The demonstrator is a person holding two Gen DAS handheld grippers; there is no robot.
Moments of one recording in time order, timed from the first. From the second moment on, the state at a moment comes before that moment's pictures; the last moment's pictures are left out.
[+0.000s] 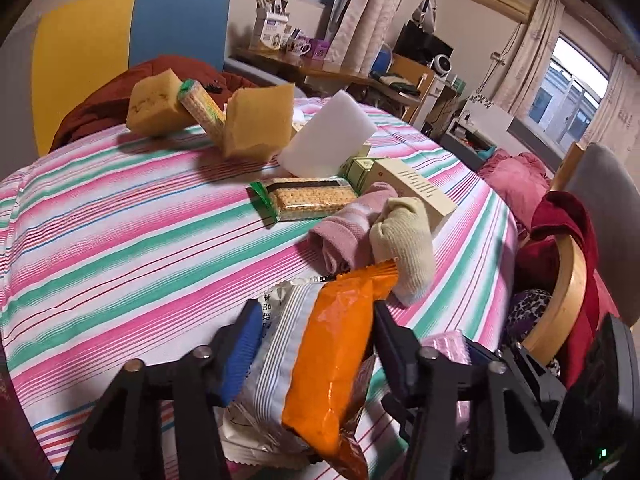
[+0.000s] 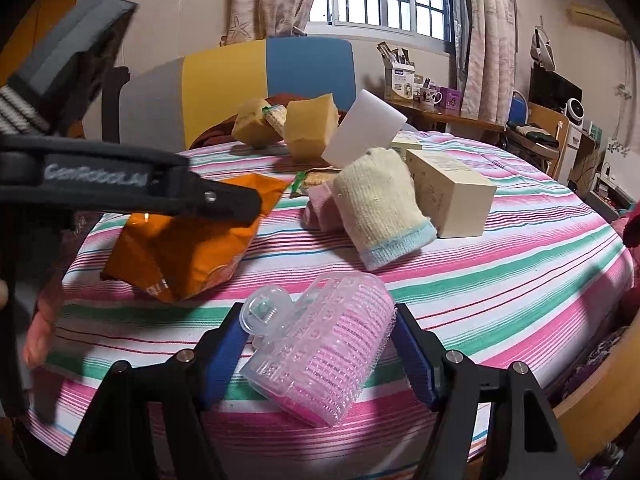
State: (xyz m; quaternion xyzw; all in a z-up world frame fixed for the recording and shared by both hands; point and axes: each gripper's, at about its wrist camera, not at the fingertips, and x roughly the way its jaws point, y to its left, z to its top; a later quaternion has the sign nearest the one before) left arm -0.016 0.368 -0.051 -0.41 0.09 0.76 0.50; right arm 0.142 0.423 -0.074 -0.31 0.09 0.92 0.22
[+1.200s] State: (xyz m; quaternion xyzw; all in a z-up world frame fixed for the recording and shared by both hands) left arm -0.041 0.219 0.023 -0.34 0.01 0.86 0.37; right arm 0.073 0.363 -0.016 -0.26 0.02 0.96 0.12
